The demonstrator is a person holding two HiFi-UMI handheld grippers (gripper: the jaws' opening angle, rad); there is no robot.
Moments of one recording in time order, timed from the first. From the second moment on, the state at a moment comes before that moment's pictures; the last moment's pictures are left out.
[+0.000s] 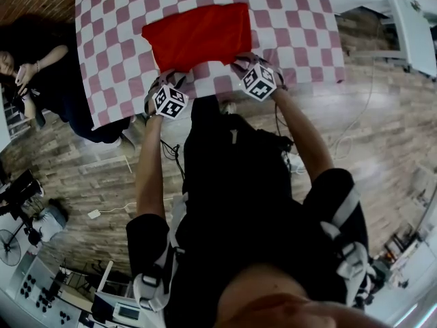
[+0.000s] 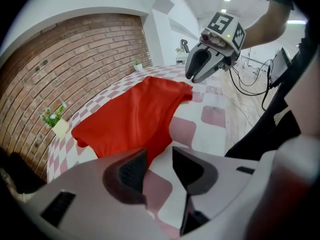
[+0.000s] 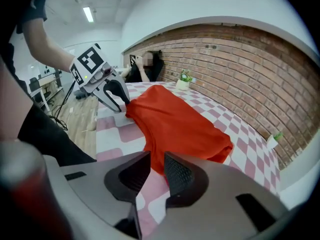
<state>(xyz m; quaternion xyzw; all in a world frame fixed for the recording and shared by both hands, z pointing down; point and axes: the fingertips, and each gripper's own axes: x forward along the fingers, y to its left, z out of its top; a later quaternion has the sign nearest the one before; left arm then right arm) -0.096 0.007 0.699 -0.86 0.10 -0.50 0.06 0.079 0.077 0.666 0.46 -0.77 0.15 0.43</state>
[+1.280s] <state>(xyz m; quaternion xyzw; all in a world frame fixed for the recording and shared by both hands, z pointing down) -0.126 -0.063 0.659 -0.81 0.37 -0.37 -0.26 -0.025 -0.129 0.580 0.30 -0.87 0.10 0.39</state>
